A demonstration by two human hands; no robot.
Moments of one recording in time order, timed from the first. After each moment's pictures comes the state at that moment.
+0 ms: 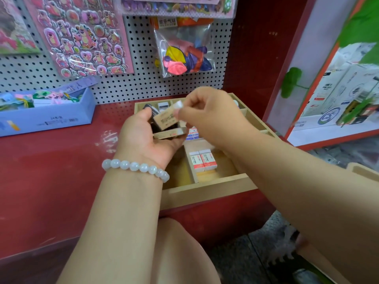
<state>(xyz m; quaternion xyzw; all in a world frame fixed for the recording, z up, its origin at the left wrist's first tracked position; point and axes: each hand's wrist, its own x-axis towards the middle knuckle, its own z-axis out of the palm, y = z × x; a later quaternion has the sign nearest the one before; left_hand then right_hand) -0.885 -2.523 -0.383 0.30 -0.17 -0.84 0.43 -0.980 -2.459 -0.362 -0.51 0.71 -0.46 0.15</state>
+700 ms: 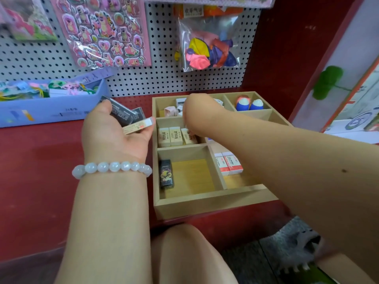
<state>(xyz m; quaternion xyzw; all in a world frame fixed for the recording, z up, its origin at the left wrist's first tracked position) -0.832 -2.569 -0.389 0.33 -0.14 -0.74 0.58 -0.962 -2.547 -0.376 -0.59 0.80 -0.04 0.07</state>
